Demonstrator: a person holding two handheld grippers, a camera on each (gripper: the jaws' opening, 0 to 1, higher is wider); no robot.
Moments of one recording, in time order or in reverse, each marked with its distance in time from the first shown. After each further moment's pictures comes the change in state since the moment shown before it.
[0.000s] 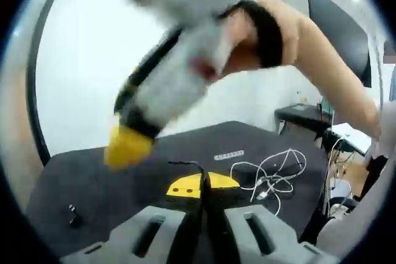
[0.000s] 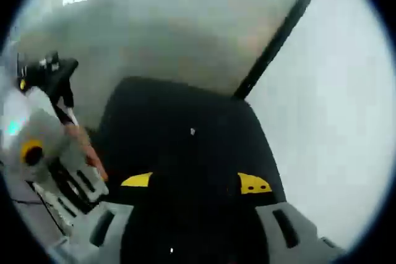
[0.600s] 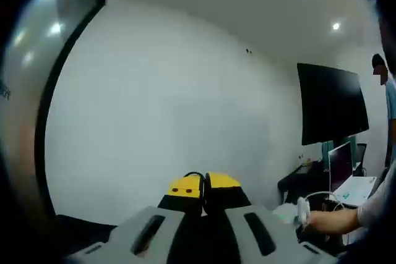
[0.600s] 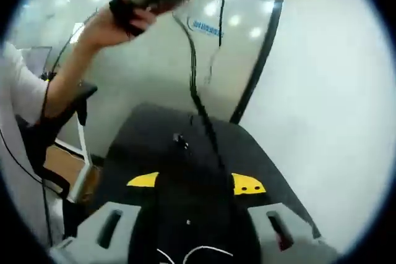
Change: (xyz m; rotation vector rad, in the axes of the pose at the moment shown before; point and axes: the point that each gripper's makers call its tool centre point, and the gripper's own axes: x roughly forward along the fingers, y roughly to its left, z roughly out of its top) left arm -0.077 -0.027 0.219 0.055 -0.504 0.035; right arm -0.051 0.009 -0.155 -0.150 -0.094 -0.139
